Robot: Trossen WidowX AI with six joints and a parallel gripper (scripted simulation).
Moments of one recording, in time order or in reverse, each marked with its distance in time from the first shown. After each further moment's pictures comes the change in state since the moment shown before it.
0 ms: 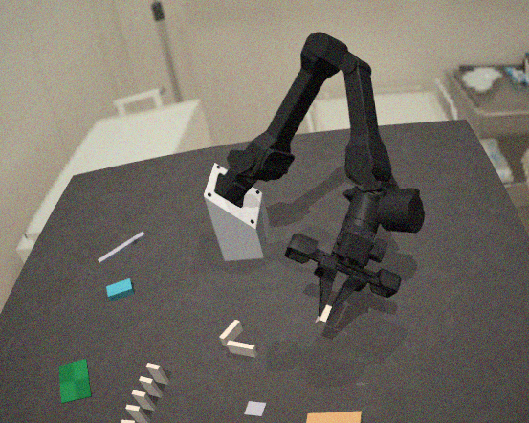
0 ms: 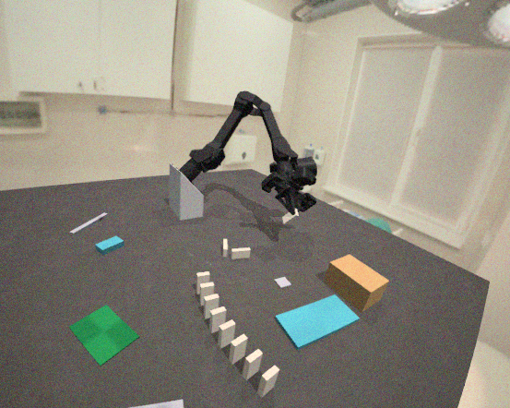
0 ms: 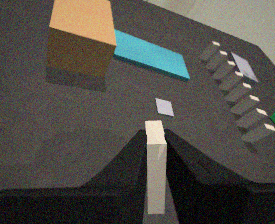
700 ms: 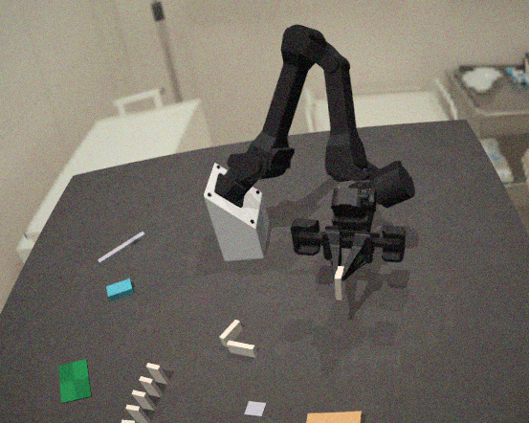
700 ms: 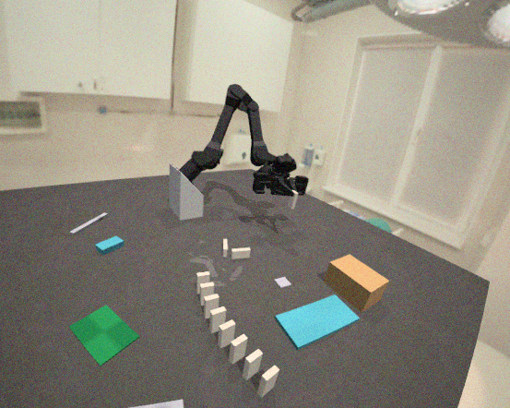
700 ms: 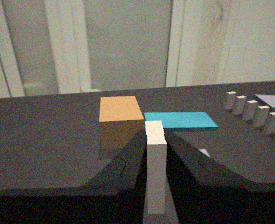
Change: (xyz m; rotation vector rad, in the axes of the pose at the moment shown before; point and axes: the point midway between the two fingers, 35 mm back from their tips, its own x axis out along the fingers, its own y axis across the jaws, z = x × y) arm -0.056 -0.005 0.002 0.405 -0.461 0.113
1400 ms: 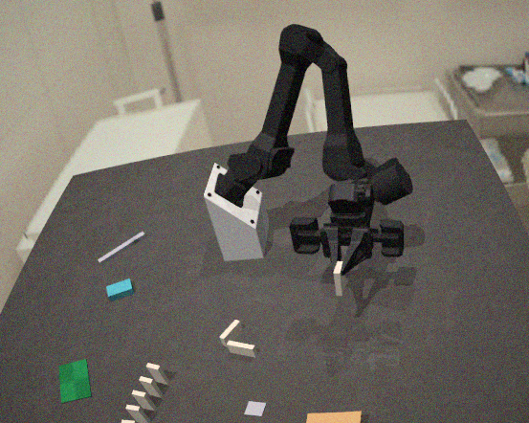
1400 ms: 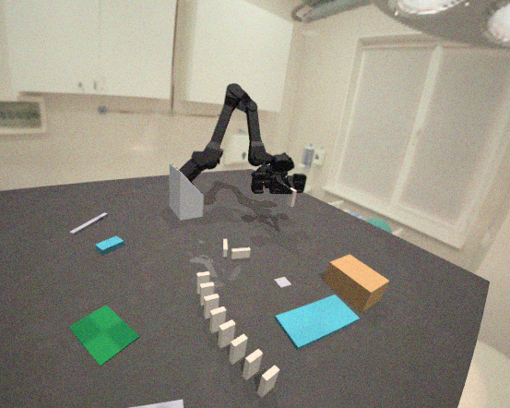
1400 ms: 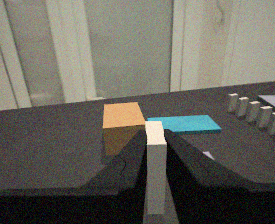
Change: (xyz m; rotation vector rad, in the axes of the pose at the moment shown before) arm -0.006 -0.003 0.003 0.049 -0.034 0.009
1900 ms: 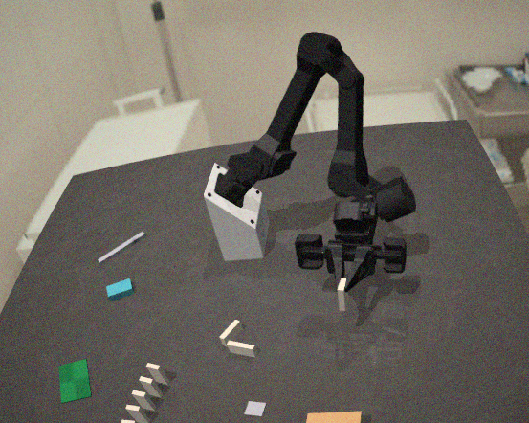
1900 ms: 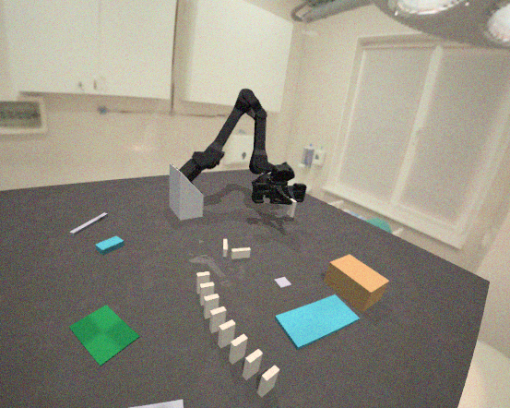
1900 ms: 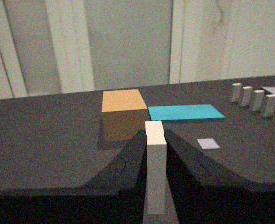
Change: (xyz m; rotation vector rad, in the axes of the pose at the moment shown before) arm 0.004 0.004 -0.032 -0.011 0.005 -0.004
